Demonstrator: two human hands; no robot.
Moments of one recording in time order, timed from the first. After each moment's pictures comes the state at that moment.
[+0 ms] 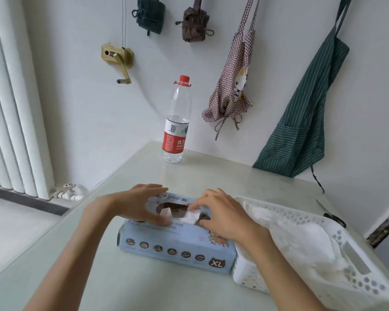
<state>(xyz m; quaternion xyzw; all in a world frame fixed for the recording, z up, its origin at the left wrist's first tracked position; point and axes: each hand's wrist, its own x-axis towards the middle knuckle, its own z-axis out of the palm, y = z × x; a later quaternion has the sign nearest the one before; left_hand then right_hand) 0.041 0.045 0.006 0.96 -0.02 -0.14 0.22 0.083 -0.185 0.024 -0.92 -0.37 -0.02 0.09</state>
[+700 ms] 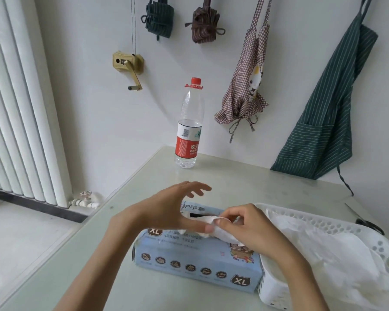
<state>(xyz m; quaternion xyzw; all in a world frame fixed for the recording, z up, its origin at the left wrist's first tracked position) 0.044 0.011 0.026 0.94 -0.11 0.00 0.32 0.082 -0.194 0.019 -0.90 -0.25 0.07 0.35</state>
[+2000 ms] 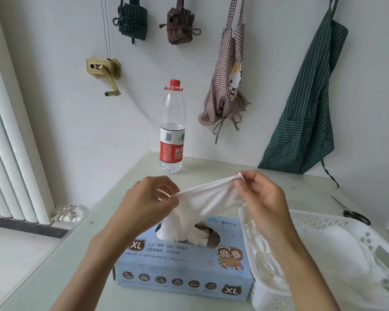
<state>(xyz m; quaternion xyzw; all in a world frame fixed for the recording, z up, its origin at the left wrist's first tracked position) 0.045 0.002 0.037 0.90 0.05 0.17 0.40 0.086 -0.203 0.041 -0.69 -0.23 -0.09 0.68</state>
